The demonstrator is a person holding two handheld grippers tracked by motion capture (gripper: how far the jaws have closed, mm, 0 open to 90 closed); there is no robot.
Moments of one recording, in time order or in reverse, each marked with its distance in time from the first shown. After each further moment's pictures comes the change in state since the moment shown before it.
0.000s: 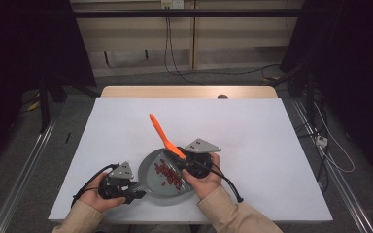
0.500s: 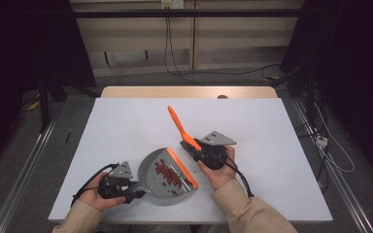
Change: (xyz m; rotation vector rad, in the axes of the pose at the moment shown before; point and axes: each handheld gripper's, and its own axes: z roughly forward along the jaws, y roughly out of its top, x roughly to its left) left arm 0.001 0.000 0.000 -0.007 -0.005 -0.007; right arm -0.043 0.000 -0.013 0.011 -0.112 -0.039
